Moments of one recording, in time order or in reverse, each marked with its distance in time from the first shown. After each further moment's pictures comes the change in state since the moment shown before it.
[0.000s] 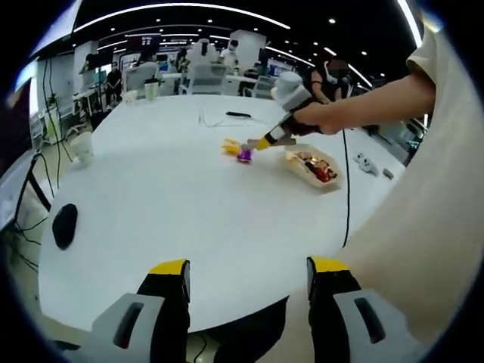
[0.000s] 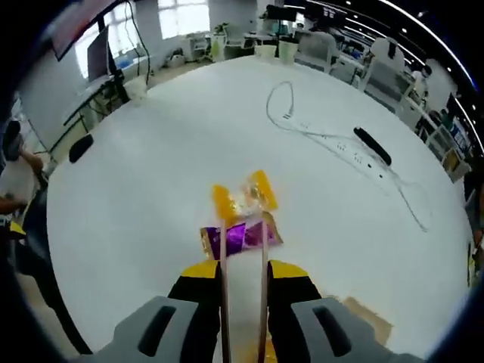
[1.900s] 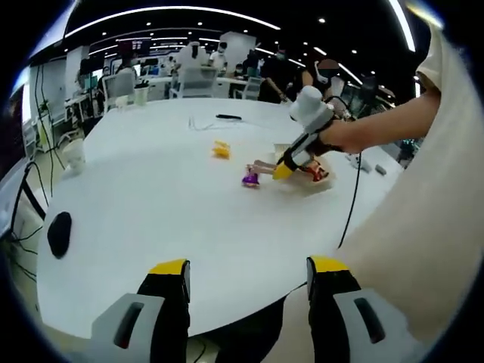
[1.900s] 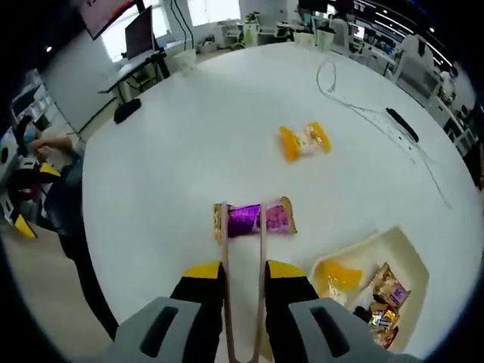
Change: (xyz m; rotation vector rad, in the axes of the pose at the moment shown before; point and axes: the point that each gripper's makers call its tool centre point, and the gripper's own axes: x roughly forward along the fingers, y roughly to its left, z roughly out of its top) left arm -0.005 0.003 -0.009 -0.062 0.000 0.027; right arm 0.017 0.037 -0.079 -0.284 0.205 0.072
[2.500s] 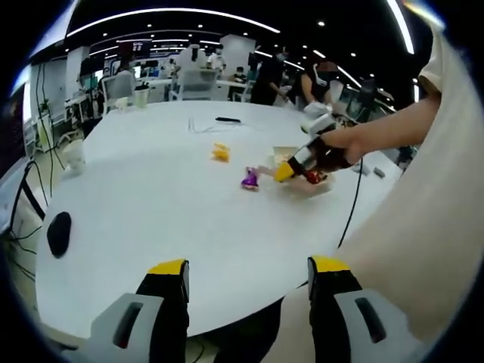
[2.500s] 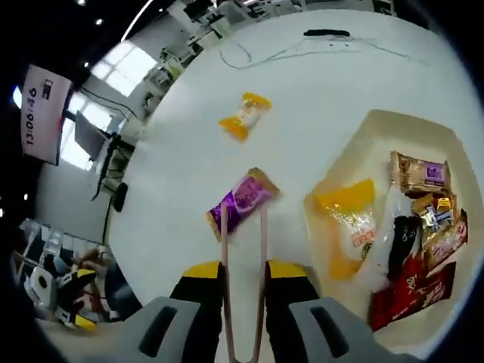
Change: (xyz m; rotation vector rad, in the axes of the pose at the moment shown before) left arm -0.003 0.000 0.000 -0.003 -0.016 -0.007; right arm -0.001 0.005 -0.021 0.652 -0.064 0.149
